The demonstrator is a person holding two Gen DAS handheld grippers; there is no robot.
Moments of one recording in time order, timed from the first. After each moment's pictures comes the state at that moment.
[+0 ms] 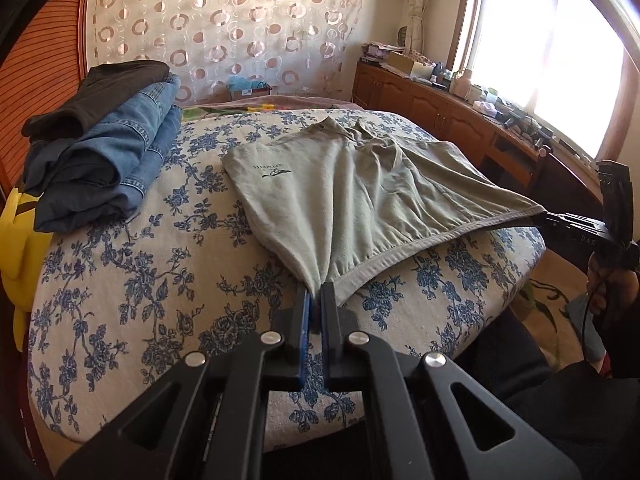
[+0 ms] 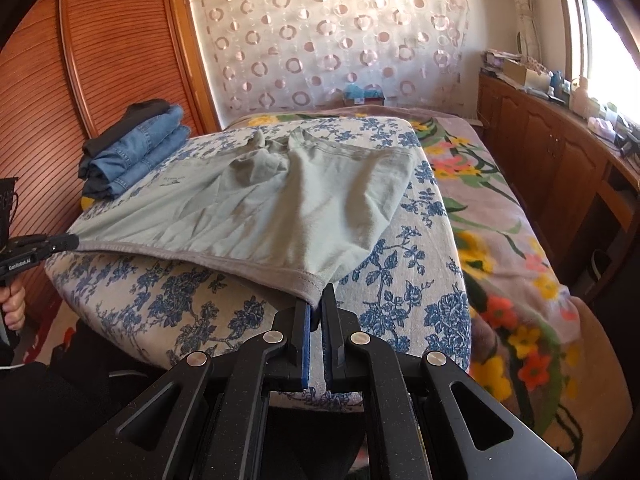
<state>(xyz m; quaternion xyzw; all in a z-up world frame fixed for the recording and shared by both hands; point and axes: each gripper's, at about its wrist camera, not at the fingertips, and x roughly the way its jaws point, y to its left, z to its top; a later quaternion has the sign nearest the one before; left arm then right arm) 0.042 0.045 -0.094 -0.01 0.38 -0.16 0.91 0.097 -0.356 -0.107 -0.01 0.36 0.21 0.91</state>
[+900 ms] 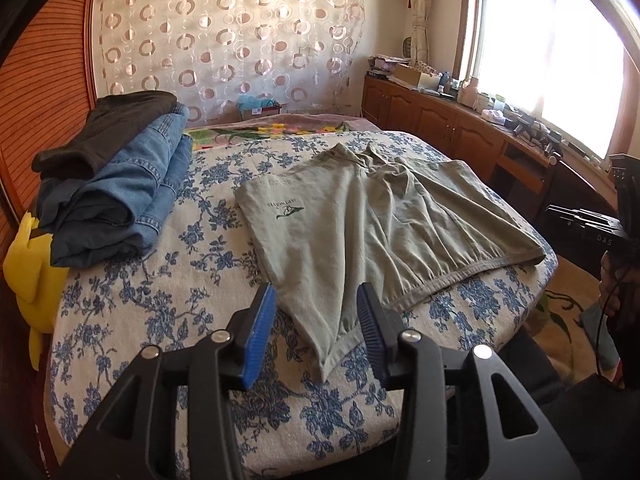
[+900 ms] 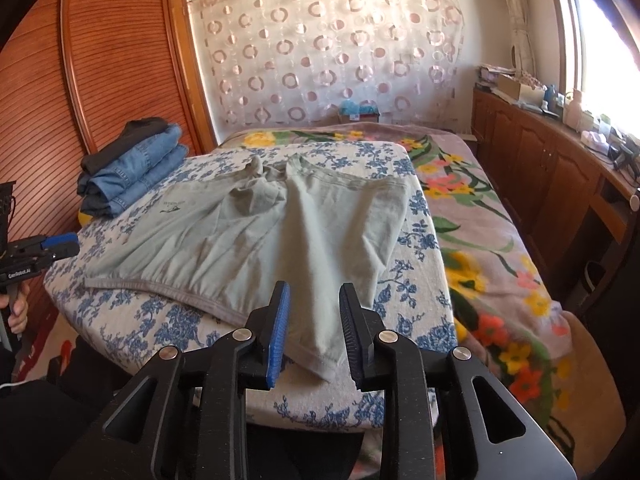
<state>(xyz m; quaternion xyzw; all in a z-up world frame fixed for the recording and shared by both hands) 0.057 0.041 -0.074 0.01 0.35 -0.13 0.93 0.102 -0.349 -0.085 -0.02 0.33 0.20 0.92</state>
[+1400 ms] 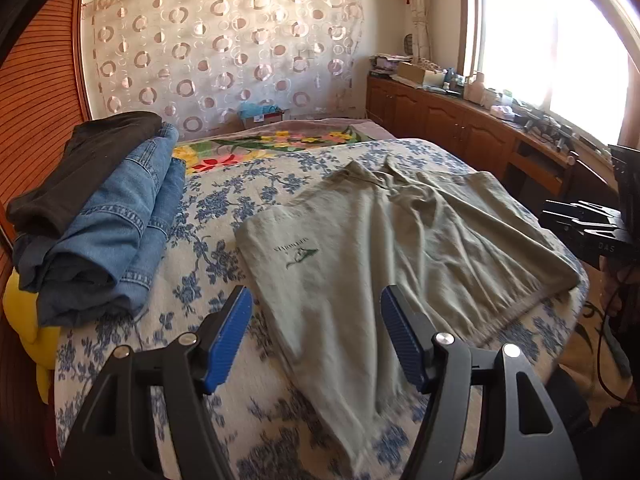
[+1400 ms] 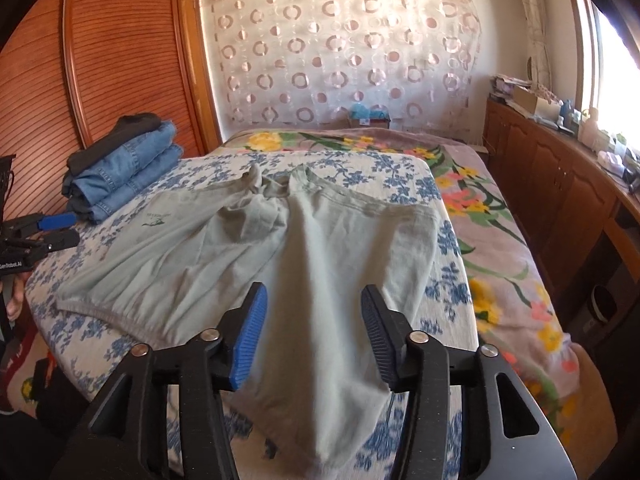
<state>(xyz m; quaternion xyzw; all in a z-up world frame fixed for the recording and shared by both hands) 0.127 0.034 -0.077 0.03 0.34 -0.12 0.93 0.164 -0.317 -0.096 -0.04 0.32 0.21 0.92</state>
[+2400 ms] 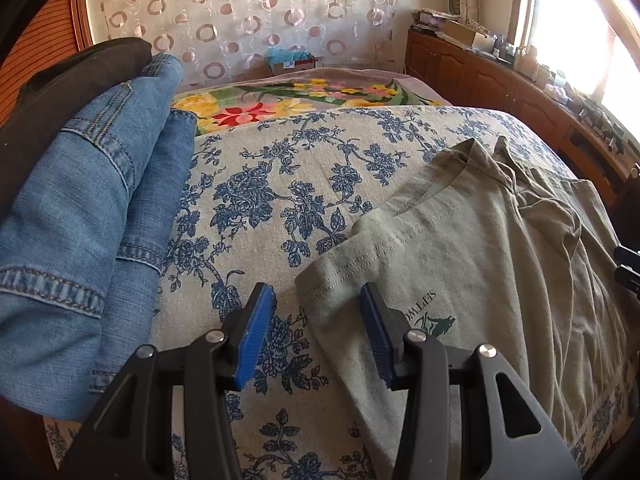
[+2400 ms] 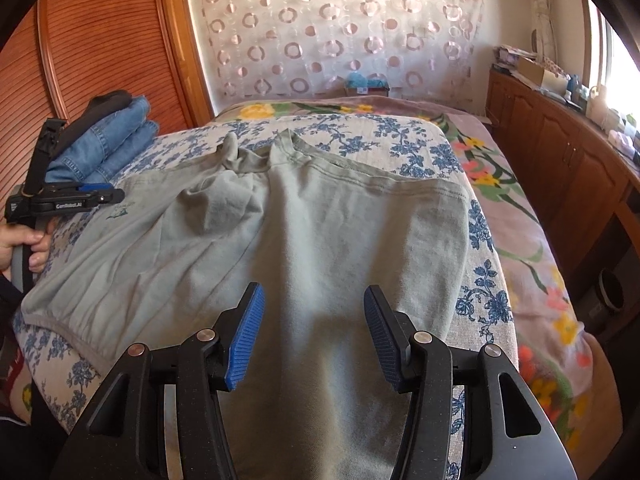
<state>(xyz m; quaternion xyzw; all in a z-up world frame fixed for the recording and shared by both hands) 0.260 0.068 -0.129 0.03 0.44 -0.07 0.90 0.217 -0.302 -0.130 -0.04 0.38 0.20 0.90</state>
